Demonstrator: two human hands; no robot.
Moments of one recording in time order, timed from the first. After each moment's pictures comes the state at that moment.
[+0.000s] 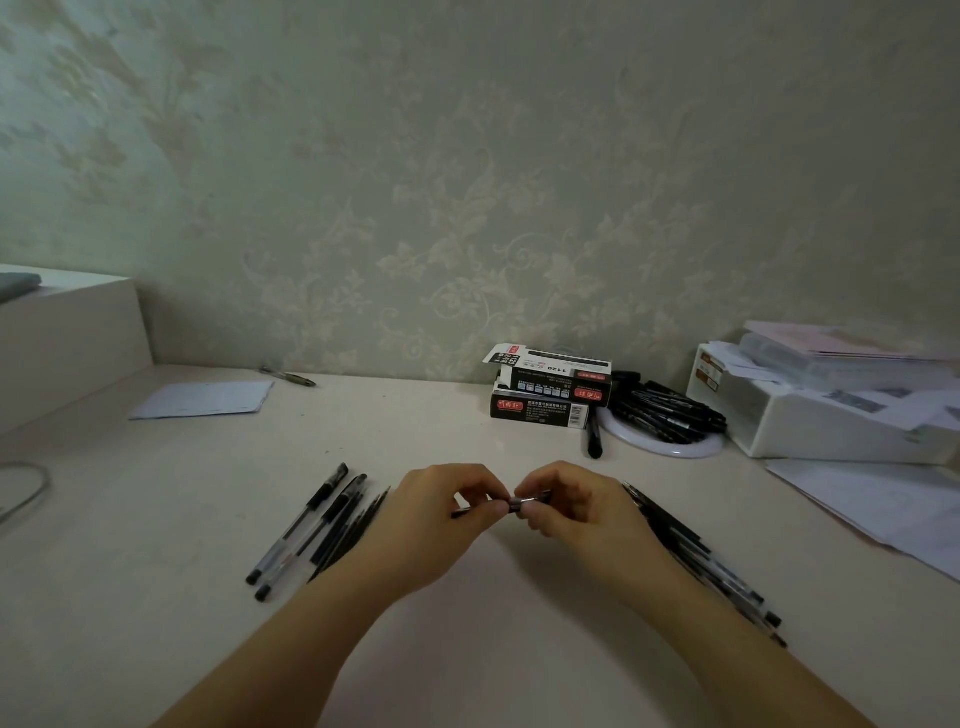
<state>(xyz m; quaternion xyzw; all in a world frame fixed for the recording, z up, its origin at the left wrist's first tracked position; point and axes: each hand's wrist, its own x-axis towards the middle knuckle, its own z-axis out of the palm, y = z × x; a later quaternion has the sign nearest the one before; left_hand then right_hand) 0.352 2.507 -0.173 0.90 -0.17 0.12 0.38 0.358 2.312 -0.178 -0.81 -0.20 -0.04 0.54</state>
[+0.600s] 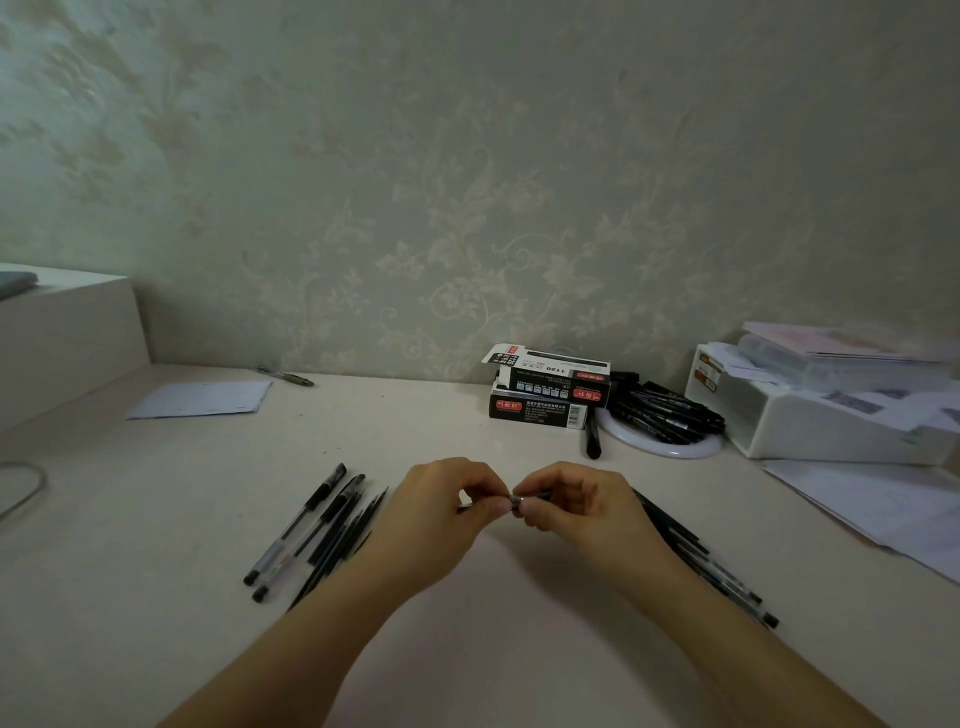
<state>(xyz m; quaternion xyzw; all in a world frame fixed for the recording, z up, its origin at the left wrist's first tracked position) 0.351 2.500 -0.168 0.90 -0.18 0.15 0.37 0.360 2.312 -0.175 -0.78 -0.19 -0.02 0.60</state>
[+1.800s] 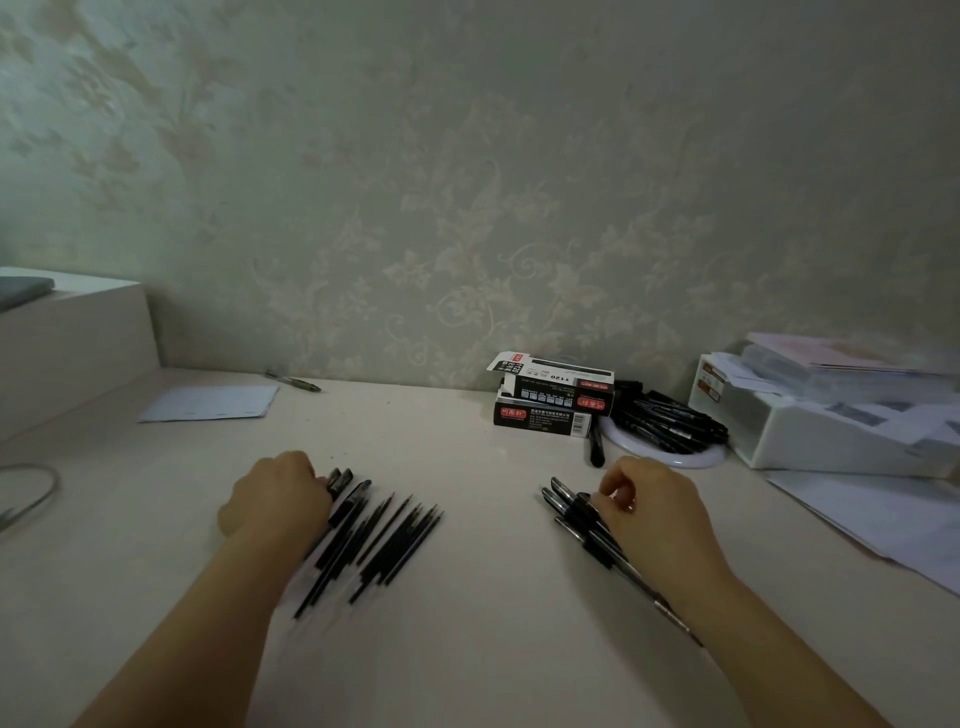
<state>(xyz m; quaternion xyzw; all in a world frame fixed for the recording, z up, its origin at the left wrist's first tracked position) 0.371 2.606 -0.170 0.95 0.23 0.11 0.19 0.370 2.281 -0.172 -0.93 -0.05 -0.24 0.28</state>
